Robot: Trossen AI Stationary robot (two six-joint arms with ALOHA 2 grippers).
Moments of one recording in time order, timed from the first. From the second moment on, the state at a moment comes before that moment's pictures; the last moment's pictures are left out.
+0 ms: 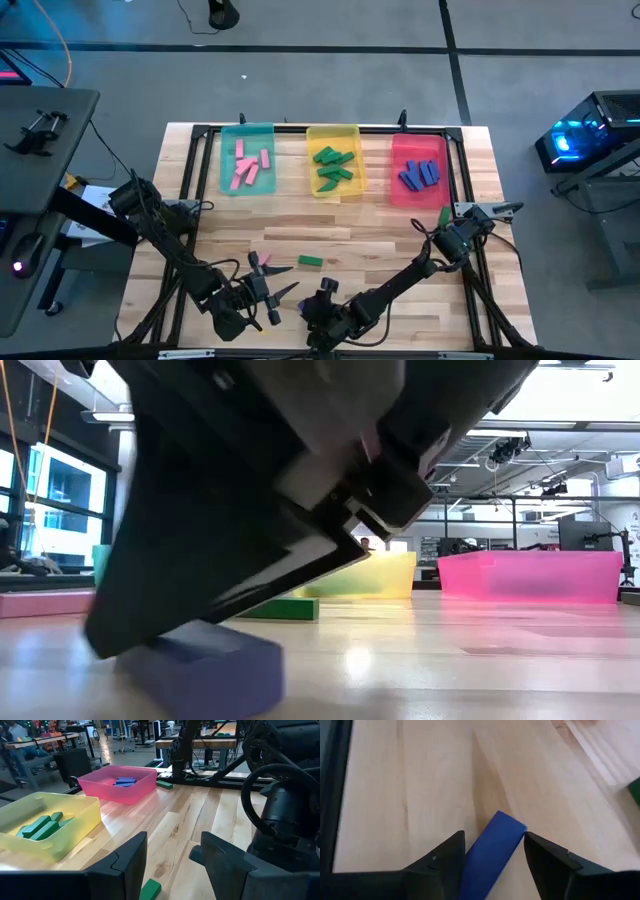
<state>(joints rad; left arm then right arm) -0.86 1.71 0.95 0.18 -1.24 -0.50 0.61 2.41 1.79 -0.37 0.54 0.68</state>
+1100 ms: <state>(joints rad) -0.90 1.71 0.95 0.17 -1.25 -0.55 0.50 1.73 1.36 -1.28 0.68 0.74</state>
